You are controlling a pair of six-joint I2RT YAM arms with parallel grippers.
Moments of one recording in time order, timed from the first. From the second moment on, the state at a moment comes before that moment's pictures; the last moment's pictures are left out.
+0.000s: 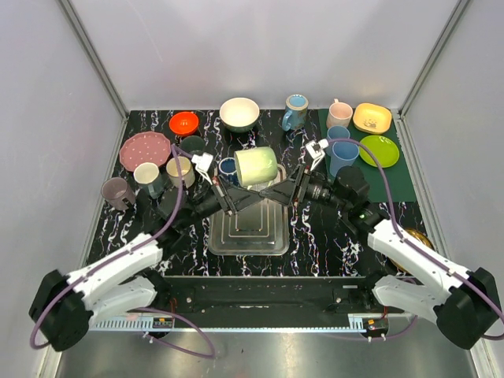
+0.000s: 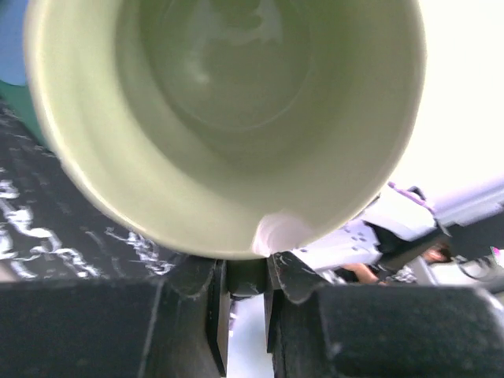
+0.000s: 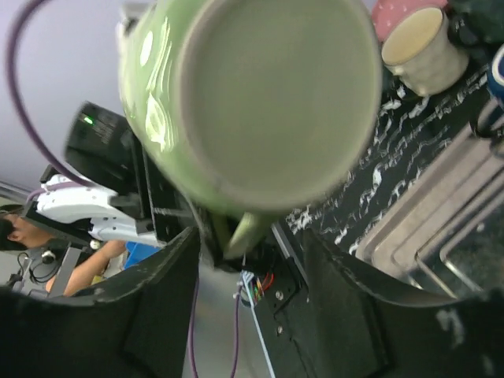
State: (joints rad) left arm -0.71 1.01 0.51 0.73 0.43 -1.13; right arm 0.63 1.05 0.72 0.41 -0.55 0.93
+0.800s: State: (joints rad) left arm -0.66 0.85 0.76 -0.95 -0.36 -0.66; right arm 0.64 1.06 0.91 -0.35 -0.09 0.60
